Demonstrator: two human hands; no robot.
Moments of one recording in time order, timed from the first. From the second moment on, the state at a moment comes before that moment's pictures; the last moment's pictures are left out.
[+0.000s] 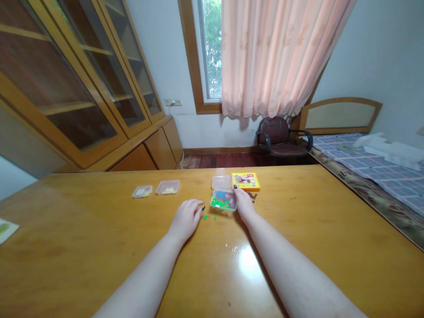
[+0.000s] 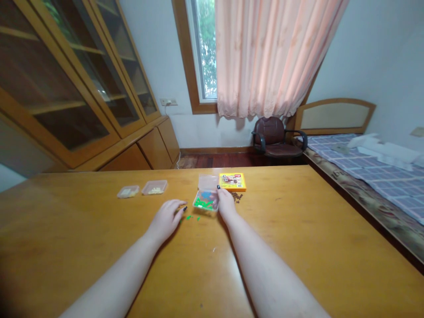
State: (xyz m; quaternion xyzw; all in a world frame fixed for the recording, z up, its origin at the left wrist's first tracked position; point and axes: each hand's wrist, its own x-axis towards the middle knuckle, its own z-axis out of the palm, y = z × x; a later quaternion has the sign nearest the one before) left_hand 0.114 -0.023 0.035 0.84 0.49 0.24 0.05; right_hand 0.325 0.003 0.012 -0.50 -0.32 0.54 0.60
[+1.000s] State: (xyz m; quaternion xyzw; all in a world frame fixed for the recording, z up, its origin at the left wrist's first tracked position) left_hand 0.139 -0.030 0.047 0.83 0.53 0.19 -0.02; right_hand 0.315 -0.007 0.013 -0.47 -0.45 0.55 0.53
